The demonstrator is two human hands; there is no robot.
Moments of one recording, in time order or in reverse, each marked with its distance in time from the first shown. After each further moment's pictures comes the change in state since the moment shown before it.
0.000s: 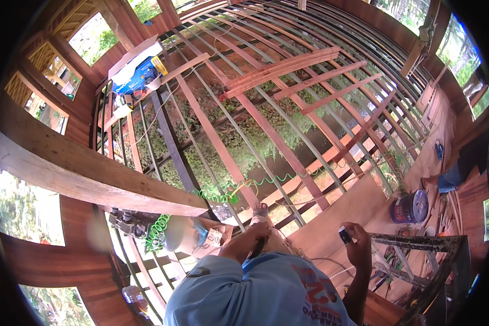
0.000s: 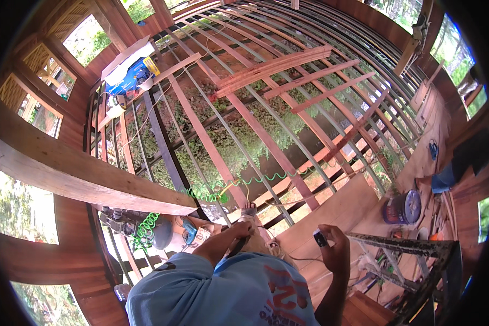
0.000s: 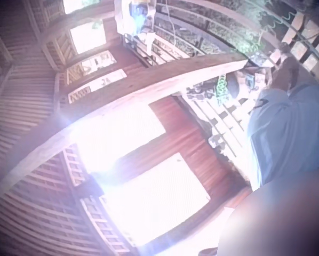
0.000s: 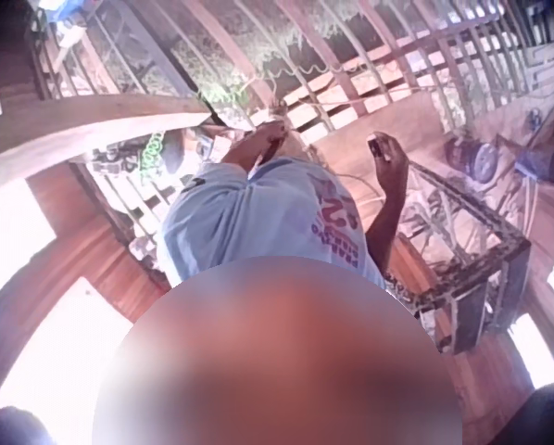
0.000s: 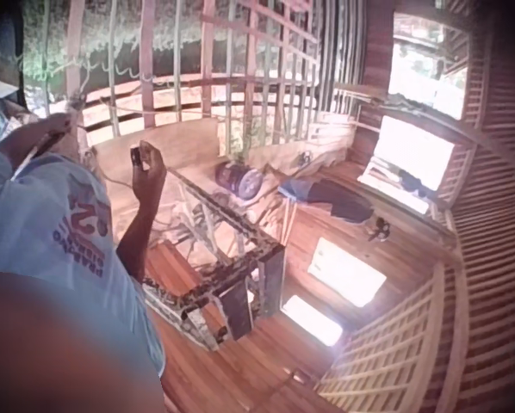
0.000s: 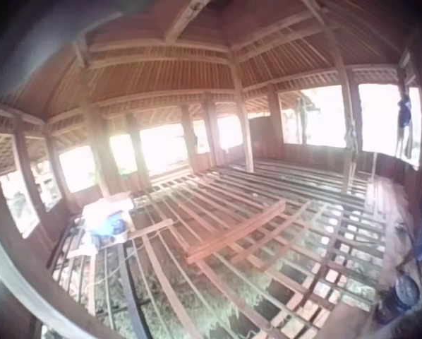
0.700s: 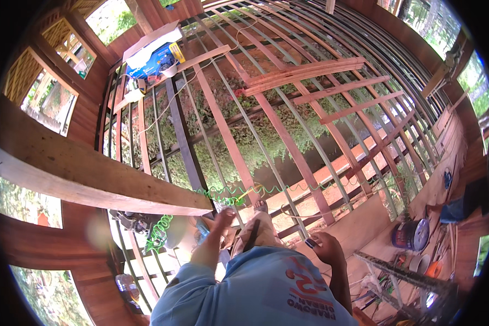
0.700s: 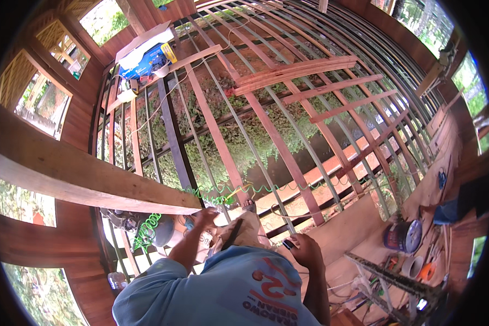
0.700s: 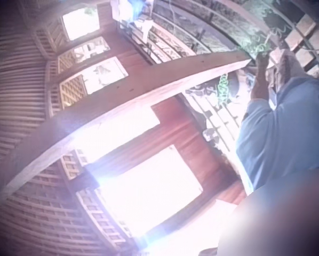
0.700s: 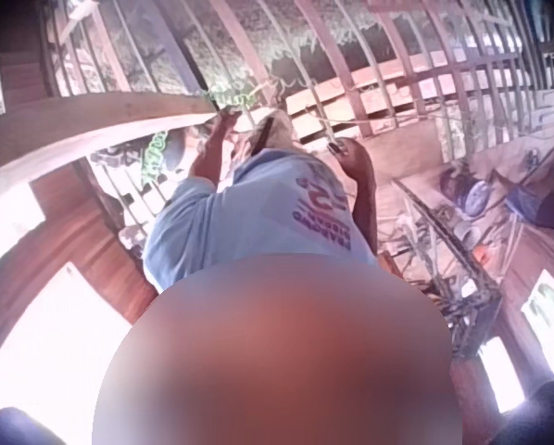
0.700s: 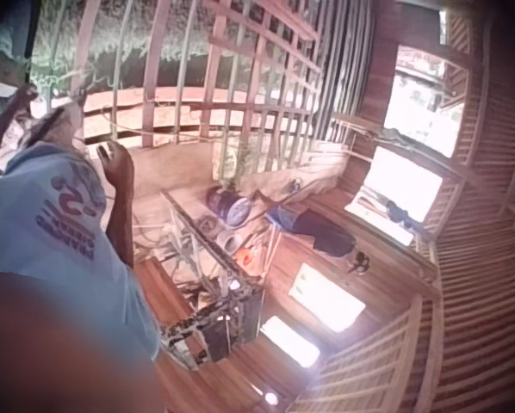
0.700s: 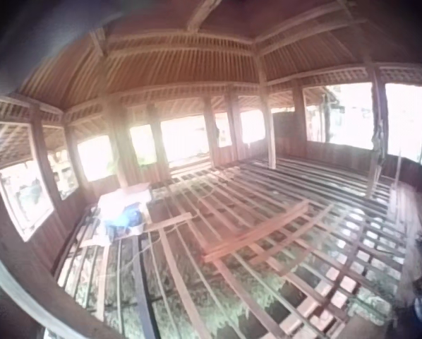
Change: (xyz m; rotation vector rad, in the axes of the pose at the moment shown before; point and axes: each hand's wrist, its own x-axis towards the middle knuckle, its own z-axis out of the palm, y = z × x) left_hand -0.066 -0.159 -0.123 -0.382 0.584 -0.343; right_hand 0.109 0.038 0.126 -0.199 -0.433 0.007
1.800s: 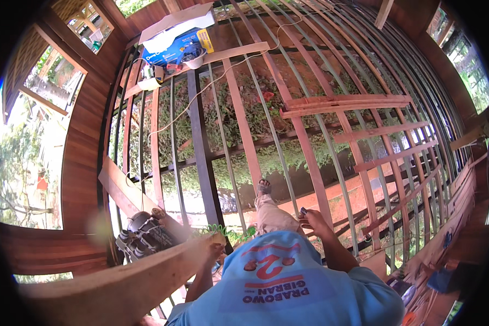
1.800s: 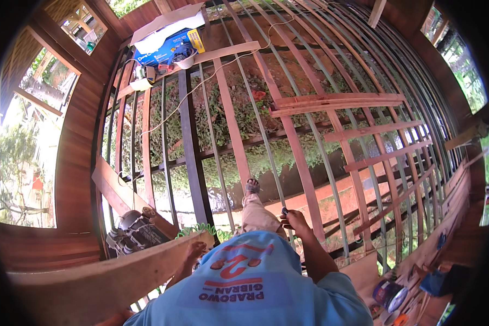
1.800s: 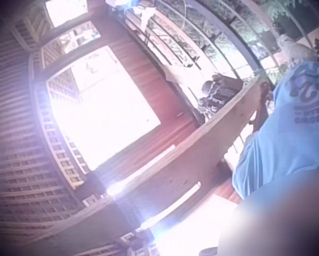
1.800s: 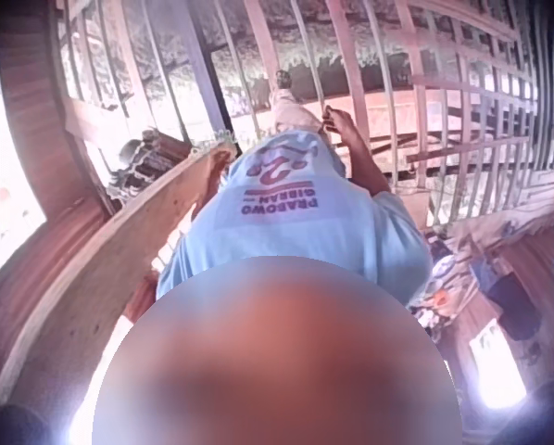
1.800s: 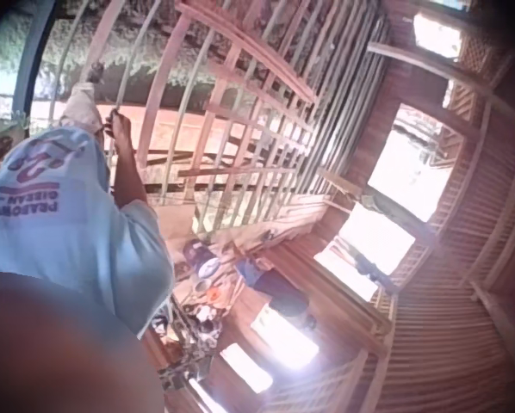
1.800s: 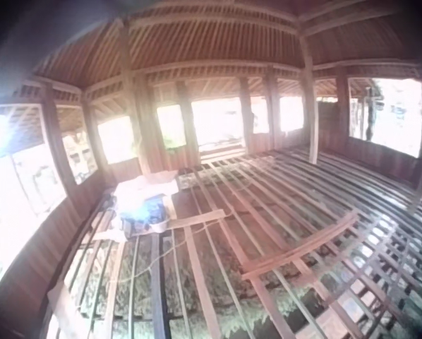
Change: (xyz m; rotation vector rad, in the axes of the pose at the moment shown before) left_hand 0.163 -0.069 -0.209 -0.774 0.132 -0.631; right_hand 0.599 -0.072 0.136 0.602 -0.321 0.623
